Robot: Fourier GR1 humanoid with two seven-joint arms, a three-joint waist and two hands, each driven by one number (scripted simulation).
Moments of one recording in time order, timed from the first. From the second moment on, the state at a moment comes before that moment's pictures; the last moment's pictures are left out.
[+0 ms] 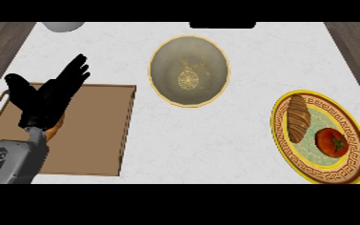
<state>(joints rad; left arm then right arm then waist) -0.24 0.46 -0.11 -1.44 0.34 0.01 0.21 0.29 -0.73 0.02 -2.18 0.44 -0.01 0.66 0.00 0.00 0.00</state>
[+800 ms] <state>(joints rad) -0.20 0.40 -0.03 -1.49 0.26 -0.05 0.25 0.15 -0.62 -0.01 -2.07 0.53 0.26 0.76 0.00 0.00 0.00</state>
